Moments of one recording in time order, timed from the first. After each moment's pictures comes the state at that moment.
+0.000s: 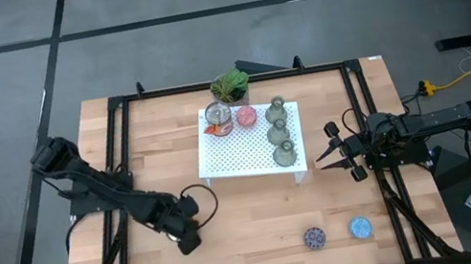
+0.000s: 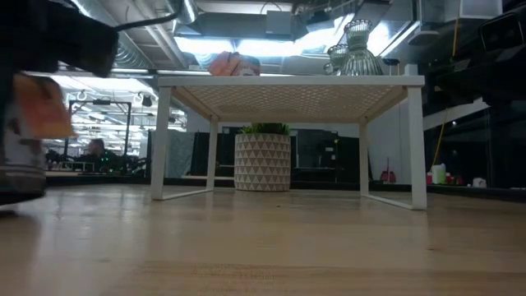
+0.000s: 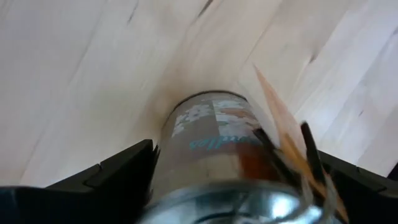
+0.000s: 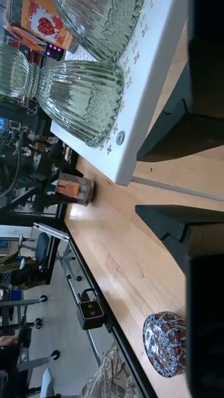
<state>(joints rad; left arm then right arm) -0.58 1.49 0.86 -0.66 -0.06 -1.16 0.07 0.19 0.01 0.05 -0.26 -0.15</state>
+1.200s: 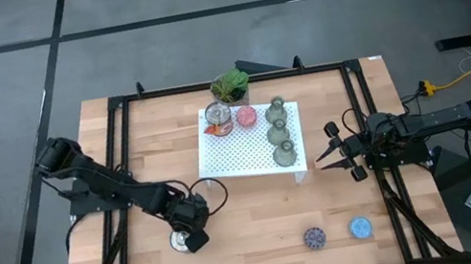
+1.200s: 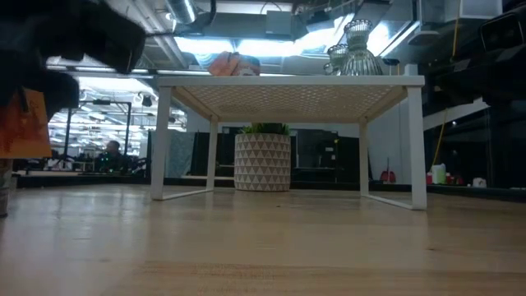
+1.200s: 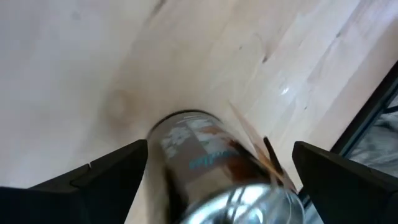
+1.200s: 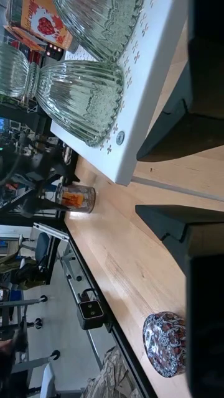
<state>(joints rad) -0.47 1.52 0.93 -0.66 0.15 -1.09 0.07 0.19 0.01 0.05 -0.26 -0.15</state>
